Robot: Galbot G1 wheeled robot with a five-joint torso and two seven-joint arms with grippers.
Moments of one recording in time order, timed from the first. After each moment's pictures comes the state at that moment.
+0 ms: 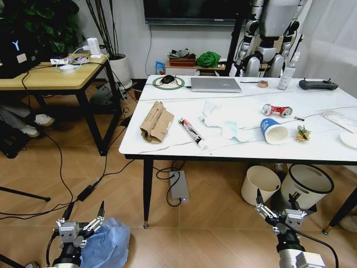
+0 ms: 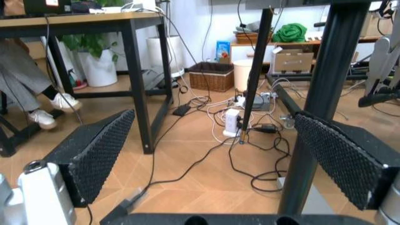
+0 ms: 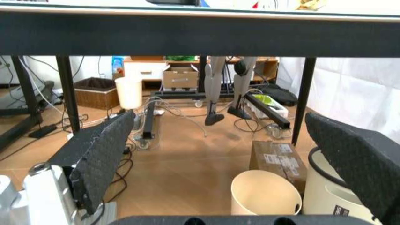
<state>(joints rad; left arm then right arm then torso) 1.89 -1.37 -0.77 -2.03 -0.26 -0.31 0.06 -1.80 1.61 0.75 2.11 0.10 0.20 -0.06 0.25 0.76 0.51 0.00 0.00</state>
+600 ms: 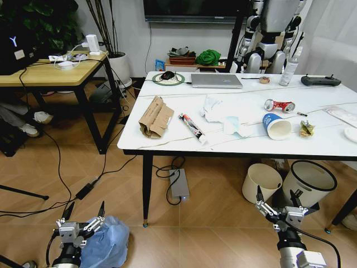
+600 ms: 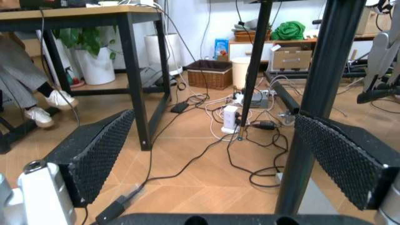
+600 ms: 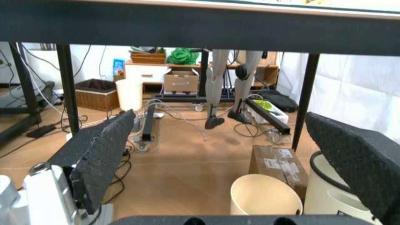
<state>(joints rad) 1.89 -1.38 -0.77 -2.04 -0.26 -0.31 0.07 -1.80 1.61 0.75 2.13 0.07 0.21 -0.06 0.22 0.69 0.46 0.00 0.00</state>
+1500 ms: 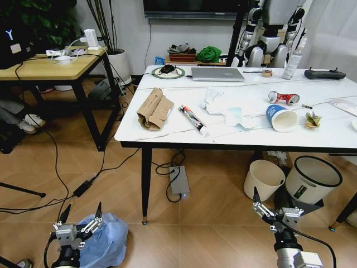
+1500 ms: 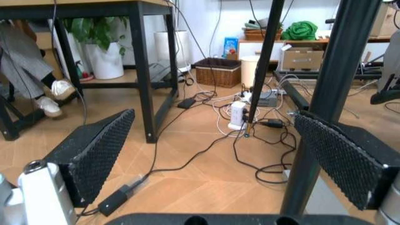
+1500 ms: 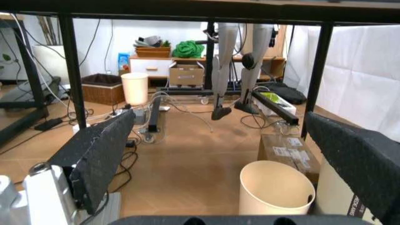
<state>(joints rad) 1.90 -1.40 -0.77 -2.04 -0.26 -0.33 0.05 -1.81 1.61 0.73 2.13 0.08 0.21 -0.07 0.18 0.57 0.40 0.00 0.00</state>
